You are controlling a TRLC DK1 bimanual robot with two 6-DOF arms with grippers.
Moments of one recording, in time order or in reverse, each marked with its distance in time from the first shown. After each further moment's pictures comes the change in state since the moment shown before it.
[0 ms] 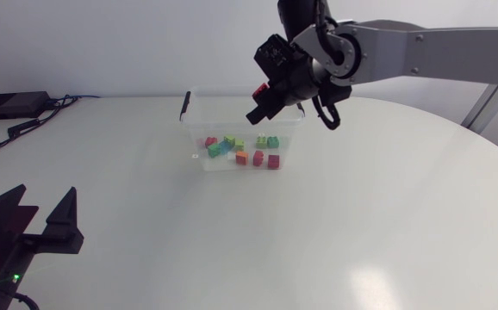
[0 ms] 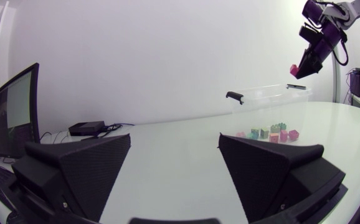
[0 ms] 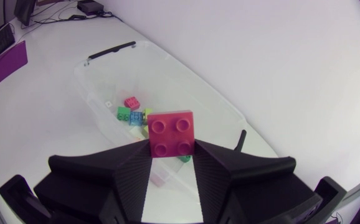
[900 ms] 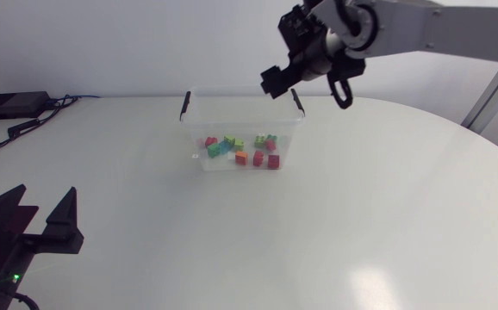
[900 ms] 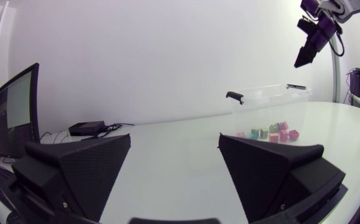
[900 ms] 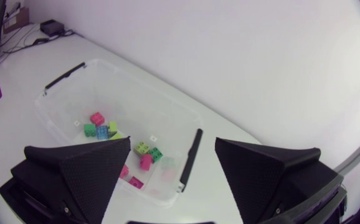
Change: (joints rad) left arm 0.000 0.000 0.000 0.000 0.000 0.000; right arm -0.070 -0.016 0.100 -0.037 0.118 0.116
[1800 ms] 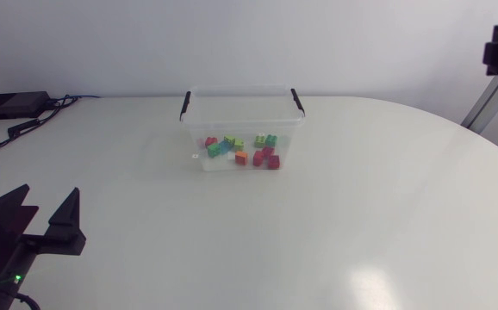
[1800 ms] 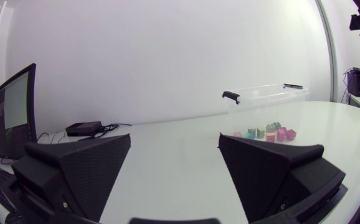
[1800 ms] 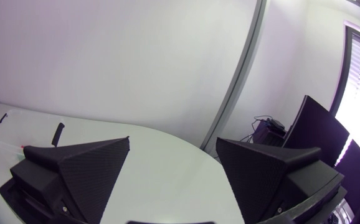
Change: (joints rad) left arm -0.021 0.000 0.000 -0.003 0.000 0.000; right arm -0.322 -0.906 -0.513 -0.056 0.300 0.072
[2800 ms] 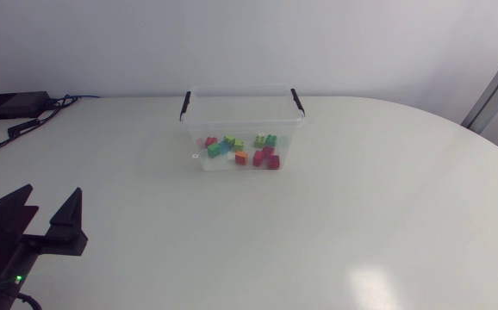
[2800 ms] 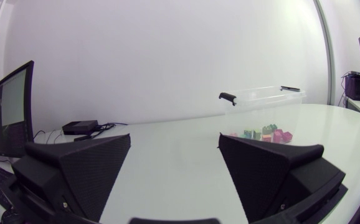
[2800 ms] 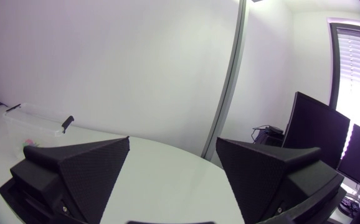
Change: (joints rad) left arm -0.018 0.000 0.000 0.000 0.000 -0.023; right arm -0.019 -0.731 -0.577 0.098 -0.102 -0.082
